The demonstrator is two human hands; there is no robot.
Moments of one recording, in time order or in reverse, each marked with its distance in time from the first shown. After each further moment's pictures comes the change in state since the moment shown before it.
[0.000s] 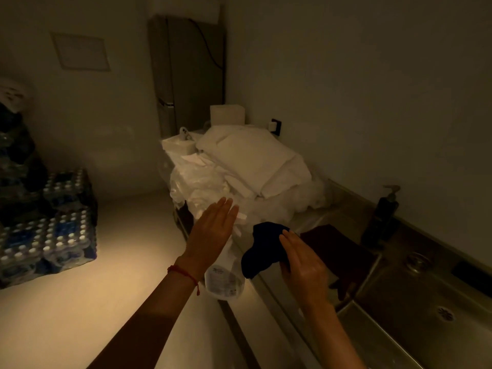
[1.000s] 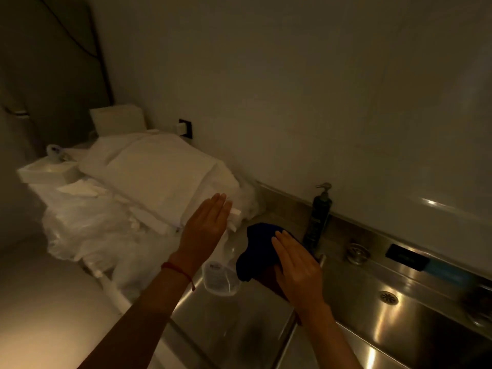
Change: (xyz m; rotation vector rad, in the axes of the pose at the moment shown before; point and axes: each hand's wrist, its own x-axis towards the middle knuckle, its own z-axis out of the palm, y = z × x) left_hand 0.173 0.056 0.188 -0.292 0.136 0.272; right_hand 0.036 0.161 0.044 -0.386 0.071 0.107
